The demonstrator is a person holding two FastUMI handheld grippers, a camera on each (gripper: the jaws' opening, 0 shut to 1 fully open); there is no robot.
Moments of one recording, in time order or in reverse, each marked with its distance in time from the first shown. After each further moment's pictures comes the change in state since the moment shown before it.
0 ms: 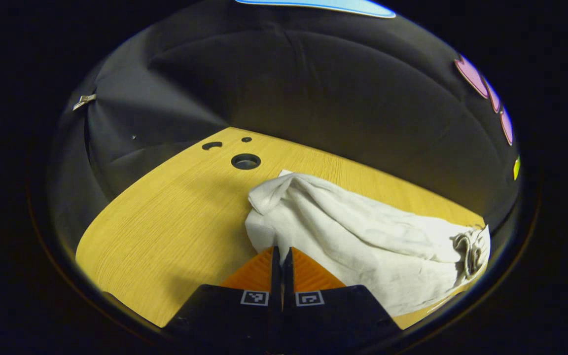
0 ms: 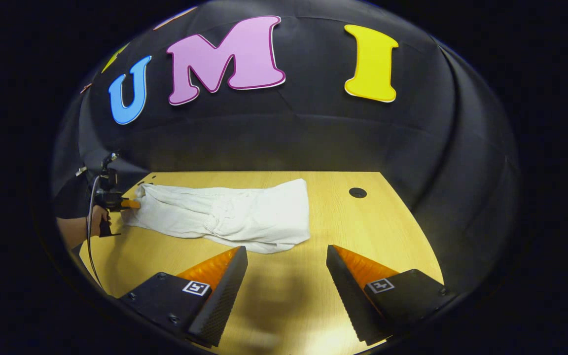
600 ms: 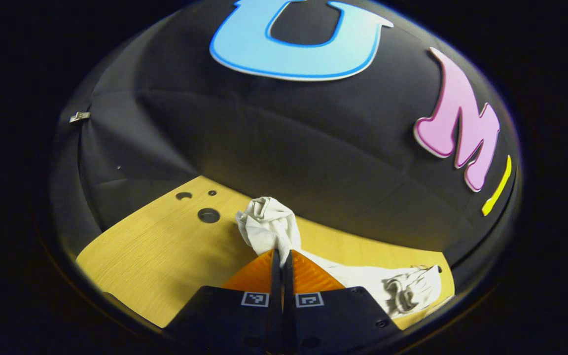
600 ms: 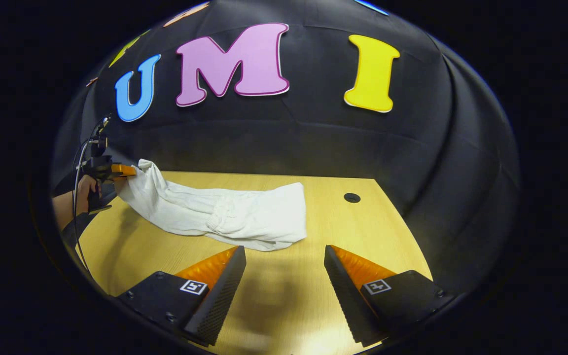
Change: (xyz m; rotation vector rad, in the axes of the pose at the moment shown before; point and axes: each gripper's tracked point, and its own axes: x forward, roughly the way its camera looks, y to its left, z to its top) left arm -0.083 -0.099 0.095 -0.037 -0.194 -0.186; right arm -0.030 -0.003 0.009 0.001 -0.045 -0.030
